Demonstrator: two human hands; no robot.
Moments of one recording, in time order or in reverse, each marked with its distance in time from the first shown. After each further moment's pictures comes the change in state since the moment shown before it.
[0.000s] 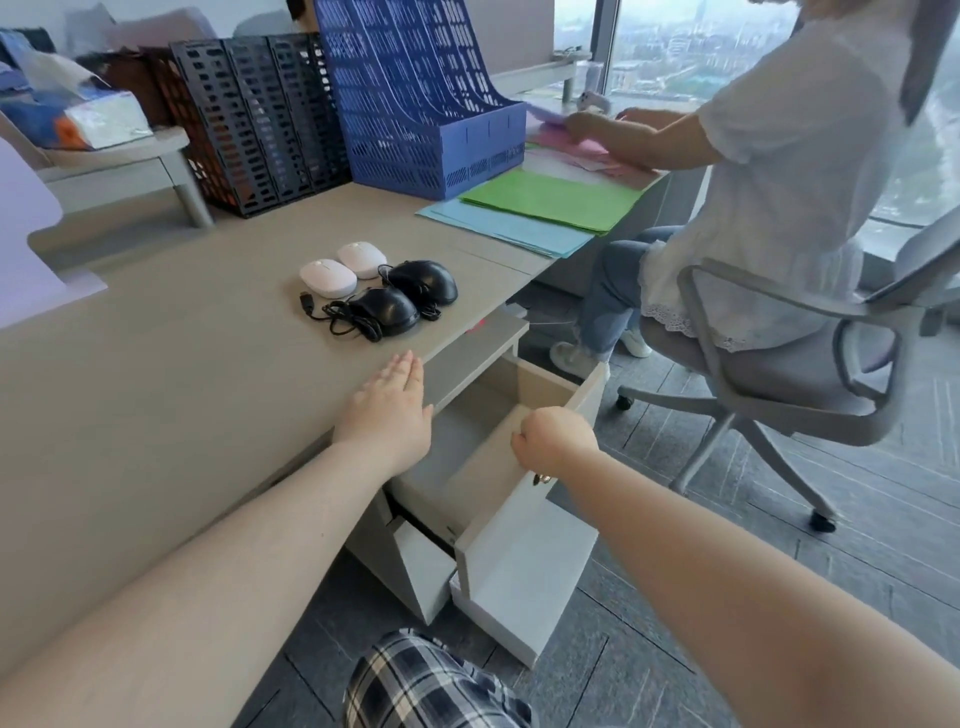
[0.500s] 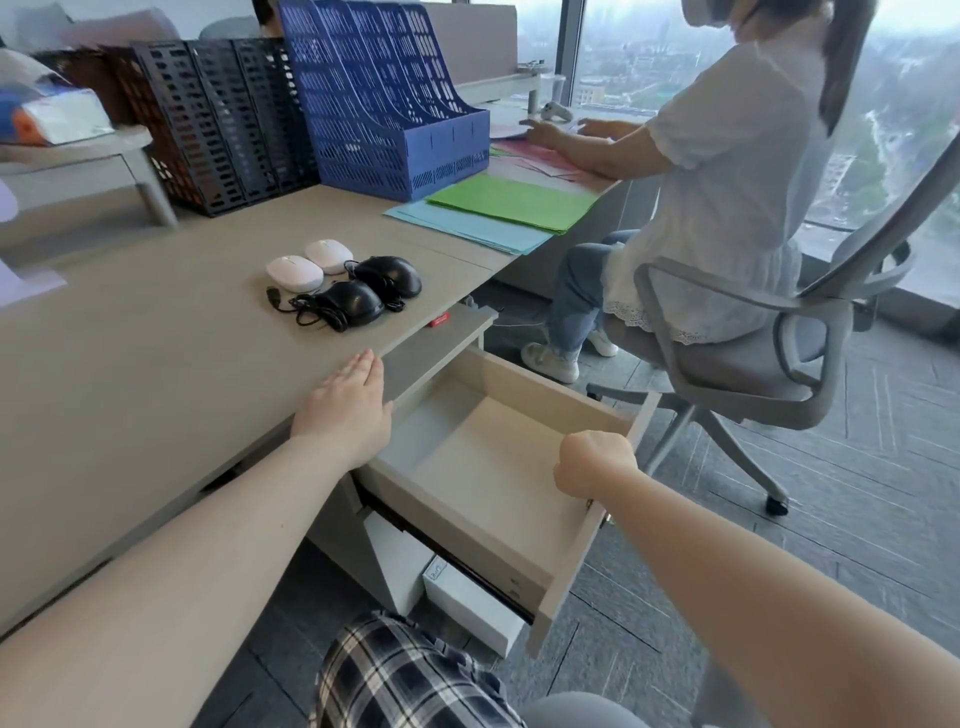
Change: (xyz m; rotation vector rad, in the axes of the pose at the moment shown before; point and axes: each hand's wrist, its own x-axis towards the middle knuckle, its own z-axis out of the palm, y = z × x) left_hand -0.018 0.003 -0.001 0.020 0.012 -0.030; right_hand -0.067 0.060 0.005 -0.258 -0.097 0.190
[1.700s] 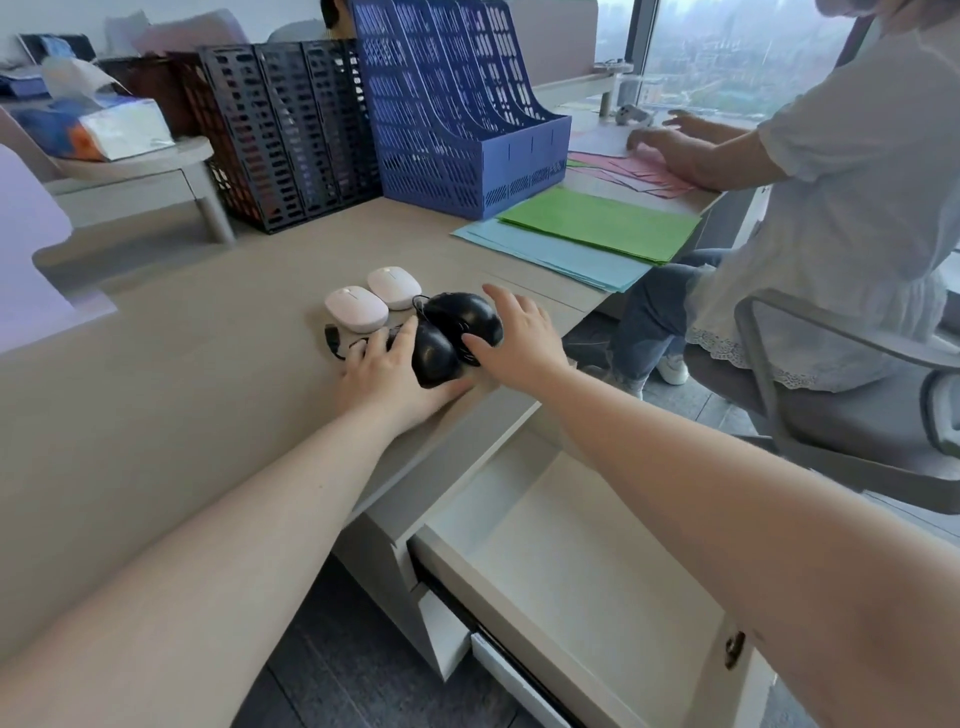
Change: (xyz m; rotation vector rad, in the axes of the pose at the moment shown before) left_hand 0.118 -0.056 -0.014 -0.361 0.136 -0.254; right_hand 0.142 -0.137 -0.152 0.685 0.470 -0.275
